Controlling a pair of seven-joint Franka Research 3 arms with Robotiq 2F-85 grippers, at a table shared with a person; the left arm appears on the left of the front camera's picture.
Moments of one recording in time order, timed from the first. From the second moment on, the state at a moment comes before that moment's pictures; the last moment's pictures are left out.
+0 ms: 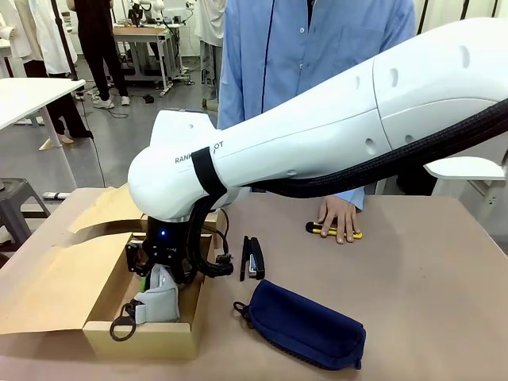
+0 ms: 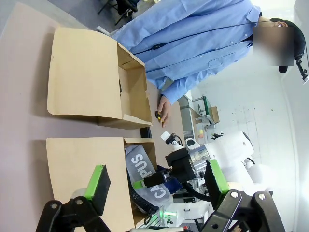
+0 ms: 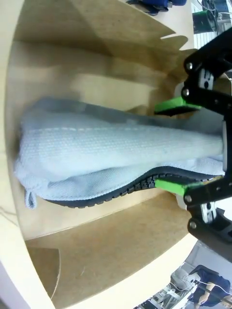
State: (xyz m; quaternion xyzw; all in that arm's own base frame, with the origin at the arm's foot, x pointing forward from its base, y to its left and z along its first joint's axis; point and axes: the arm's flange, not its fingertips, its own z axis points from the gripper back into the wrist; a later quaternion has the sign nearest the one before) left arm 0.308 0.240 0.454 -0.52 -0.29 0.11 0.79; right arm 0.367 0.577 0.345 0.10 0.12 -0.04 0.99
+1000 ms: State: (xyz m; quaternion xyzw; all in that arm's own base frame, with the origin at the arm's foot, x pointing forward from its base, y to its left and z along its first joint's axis) left arm 0.308 0.240 0.454 -0.52 -0.29 0.11 0.79; right arm 0.371 0.570 0.401 0.13 0.09 -0.04 0.99
